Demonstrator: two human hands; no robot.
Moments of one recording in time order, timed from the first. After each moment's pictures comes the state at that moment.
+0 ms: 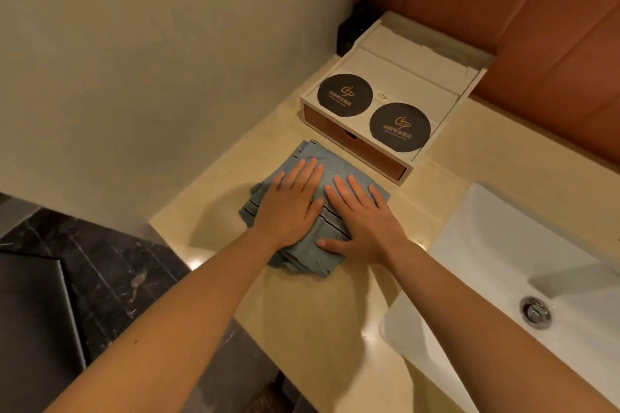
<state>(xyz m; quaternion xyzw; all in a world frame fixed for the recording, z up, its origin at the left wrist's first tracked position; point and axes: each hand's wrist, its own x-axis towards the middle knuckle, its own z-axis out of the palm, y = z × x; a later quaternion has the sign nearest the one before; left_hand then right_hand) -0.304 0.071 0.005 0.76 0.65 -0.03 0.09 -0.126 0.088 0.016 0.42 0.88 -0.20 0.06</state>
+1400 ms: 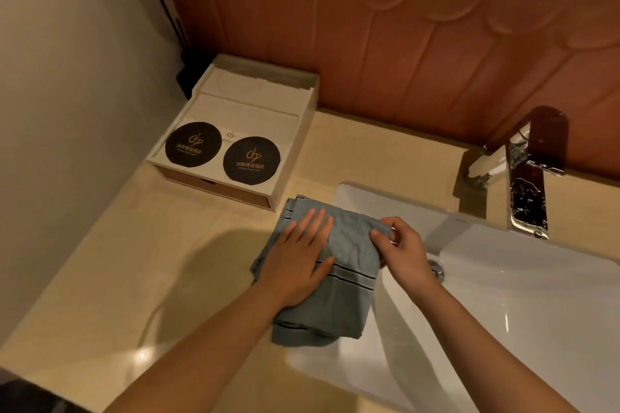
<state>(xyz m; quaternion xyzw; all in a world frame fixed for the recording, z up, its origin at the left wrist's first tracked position) -0.133 0.074 -0.008 0.89 0.44 0.04 0.12 0.060 0.044 0.030 0.69 0.39 -0.45 -0.41</state>
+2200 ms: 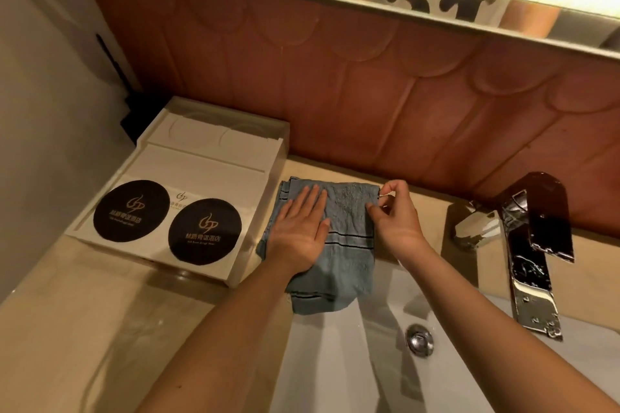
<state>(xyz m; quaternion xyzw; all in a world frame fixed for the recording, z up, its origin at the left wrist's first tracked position) -0.046 0.223 -0.007 0.84 0.51 0.07 0.16 0.114 0.189 0.047 0.73 0.43 -0.32 -0.42</state>
